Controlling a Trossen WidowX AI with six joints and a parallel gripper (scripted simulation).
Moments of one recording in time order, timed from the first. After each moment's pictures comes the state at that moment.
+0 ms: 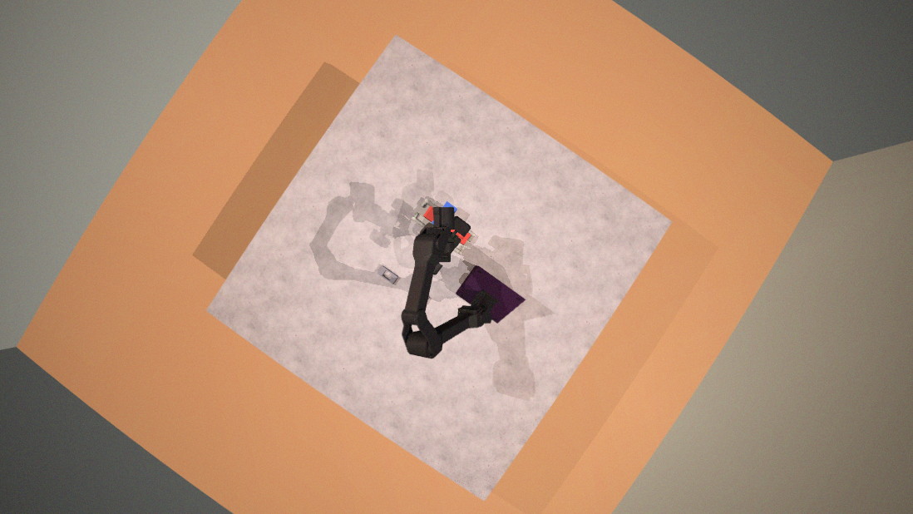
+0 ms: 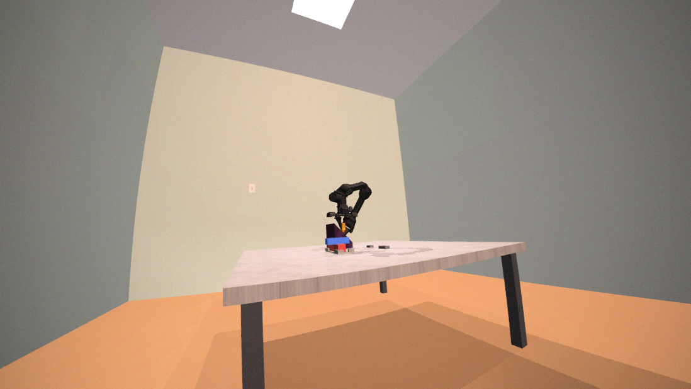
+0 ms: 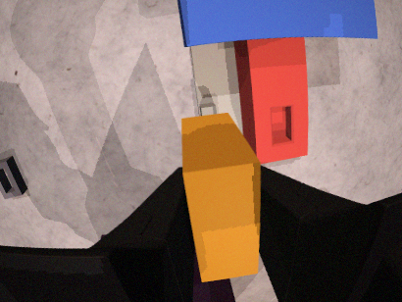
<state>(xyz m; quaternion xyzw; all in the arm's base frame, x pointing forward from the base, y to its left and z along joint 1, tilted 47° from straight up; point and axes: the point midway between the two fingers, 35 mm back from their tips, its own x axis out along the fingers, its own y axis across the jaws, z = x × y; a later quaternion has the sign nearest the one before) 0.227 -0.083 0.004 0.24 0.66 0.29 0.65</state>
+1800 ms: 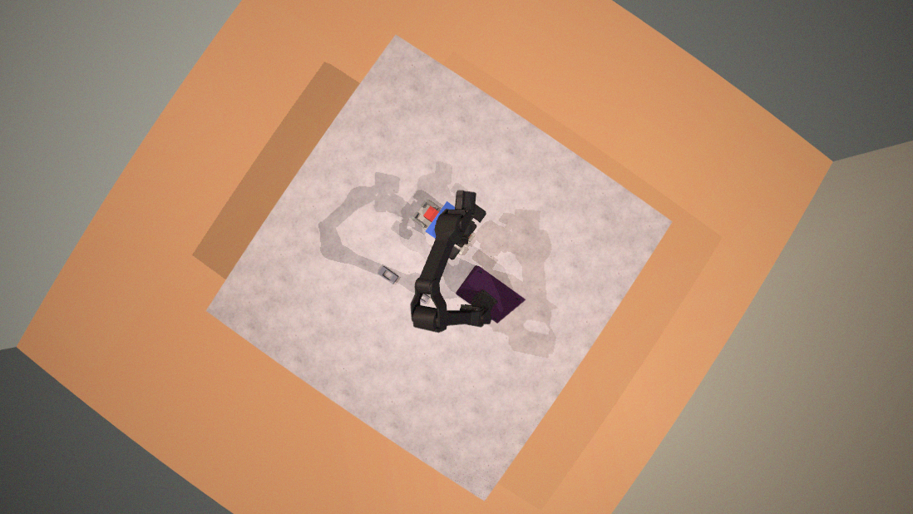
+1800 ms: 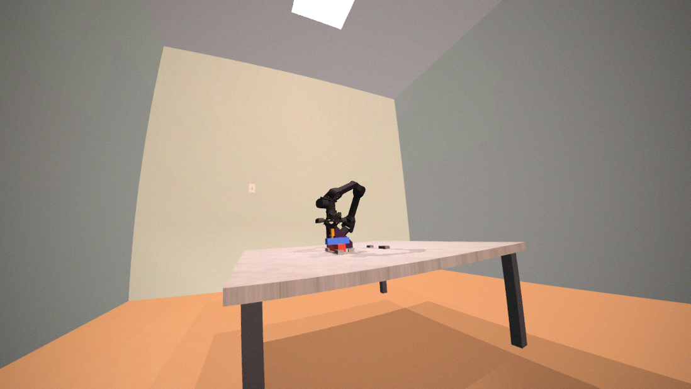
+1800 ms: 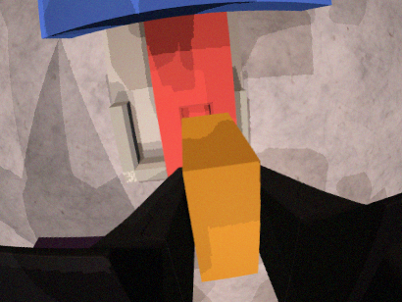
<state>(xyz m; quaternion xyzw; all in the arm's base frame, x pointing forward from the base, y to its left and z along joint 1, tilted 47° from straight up) 0.215 -0.108 -0.067 0.24 0.66 0.31 0.64</state>
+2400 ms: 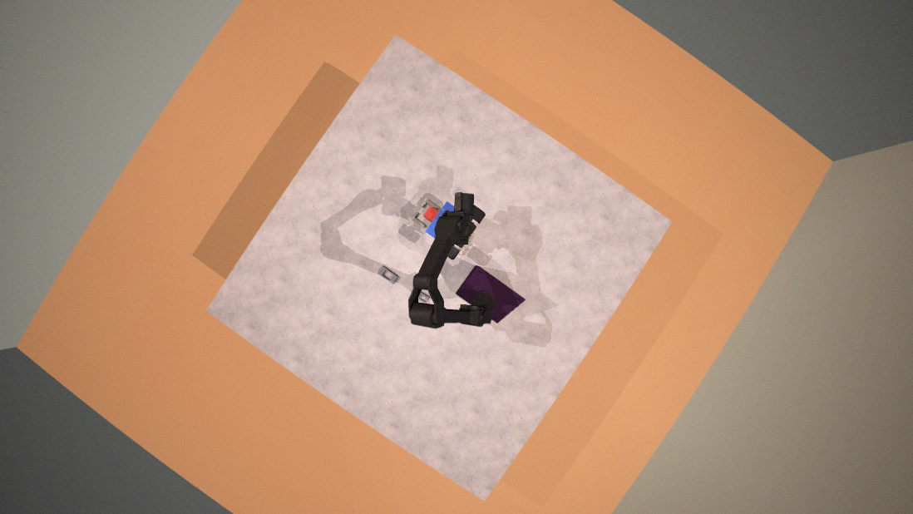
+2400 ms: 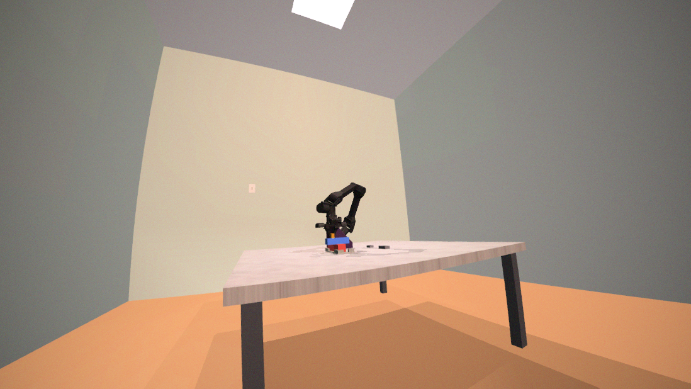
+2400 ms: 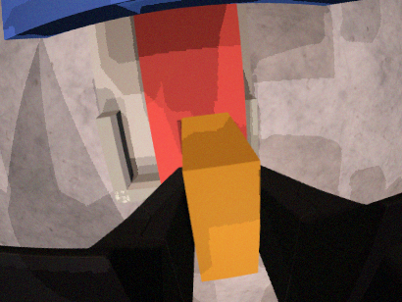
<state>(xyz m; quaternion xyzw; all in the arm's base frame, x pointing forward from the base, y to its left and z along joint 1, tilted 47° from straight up) 0.213 -0.088 -0.086 0.24 0.66 0.31 0.64</state>
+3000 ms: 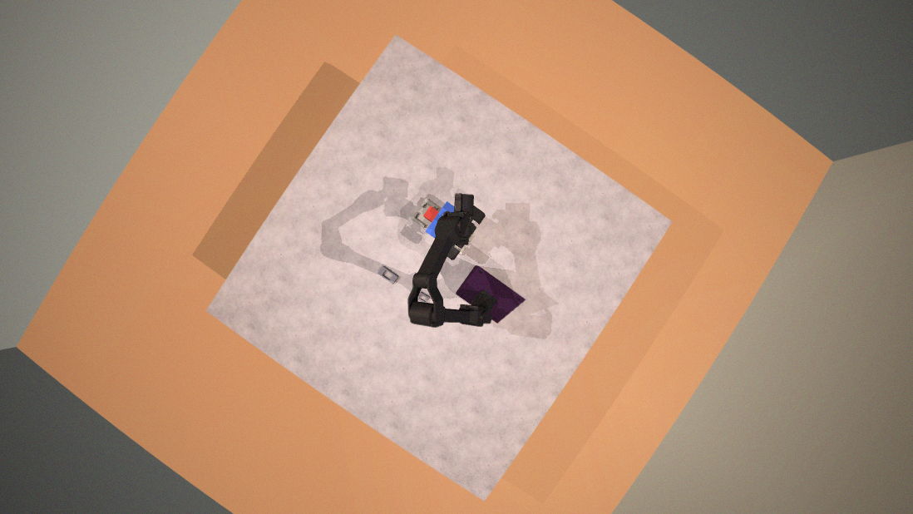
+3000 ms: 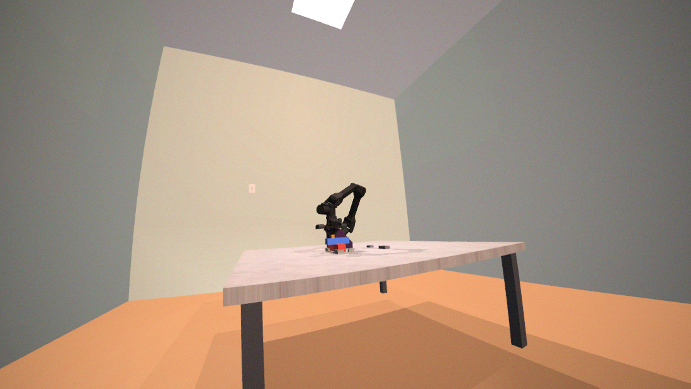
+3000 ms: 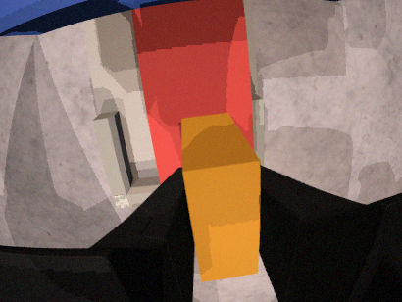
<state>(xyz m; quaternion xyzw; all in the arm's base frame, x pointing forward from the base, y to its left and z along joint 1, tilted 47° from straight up) 0.211 -0.082 -0.091 0.24 0.66 0.31 0.64</state>
